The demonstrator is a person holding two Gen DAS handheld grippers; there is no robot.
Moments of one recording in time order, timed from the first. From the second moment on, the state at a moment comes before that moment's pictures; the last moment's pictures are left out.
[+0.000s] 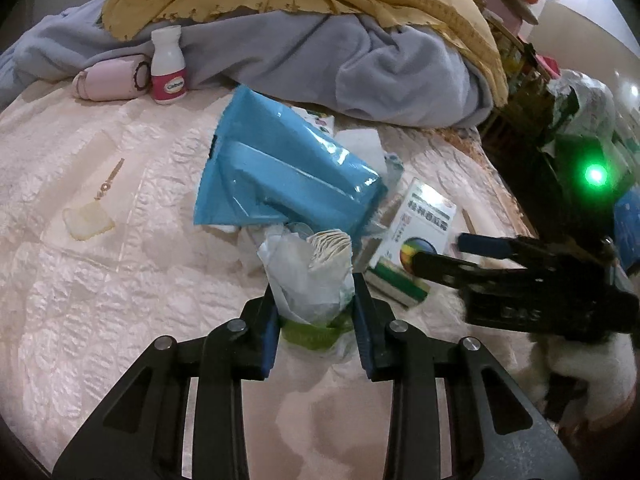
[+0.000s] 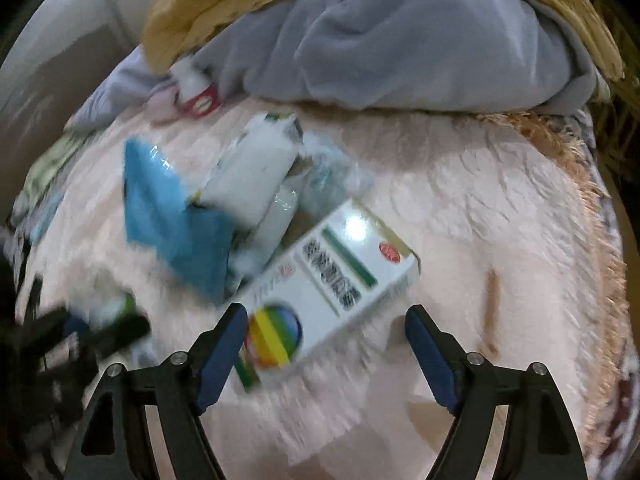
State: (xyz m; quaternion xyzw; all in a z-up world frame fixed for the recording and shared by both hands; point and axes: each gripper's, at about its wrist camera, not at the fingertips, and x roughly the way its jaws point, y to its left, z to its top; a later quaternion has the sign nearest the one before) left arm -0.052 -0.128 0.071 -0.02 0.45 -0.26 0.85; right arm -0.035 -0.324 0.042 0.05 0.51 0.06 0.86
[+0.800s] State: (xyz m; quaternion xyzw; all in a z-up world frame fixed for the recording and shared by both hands) left arm -0.074 -0.119 0.073 -0.02 0.46 -0.27 0.85; right arm -0.052 -0.328 0.054 0.03 0.52 0.01 0.85
